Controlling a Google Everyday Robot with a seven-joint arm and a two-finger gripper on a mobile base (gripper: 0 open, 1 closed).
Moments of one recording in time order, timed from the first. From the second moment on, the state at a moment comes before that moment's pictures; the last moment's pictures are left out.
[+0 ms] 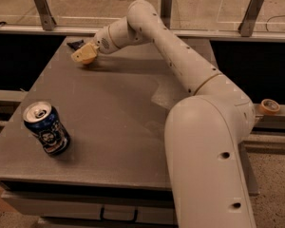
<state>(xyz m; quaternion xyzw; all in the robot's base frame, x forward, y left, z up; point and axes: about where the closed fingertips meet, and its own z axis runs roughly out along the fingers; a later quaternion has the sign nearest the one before) 0.782 0.198 0.852 -0.49 0.70 0.36 0.38</state>
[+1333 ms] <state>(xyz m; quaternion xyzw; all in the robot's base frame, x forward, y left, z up) 0.784 0.185 0.880 -0.48 0.68 0.37 0.41</state>
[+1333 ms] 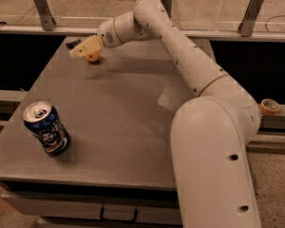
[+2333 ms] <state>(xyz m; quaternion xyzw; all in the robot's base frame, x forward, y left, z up) 0.768 -0.052 0.998 -0.38 0.68 0.26 0.57</state>
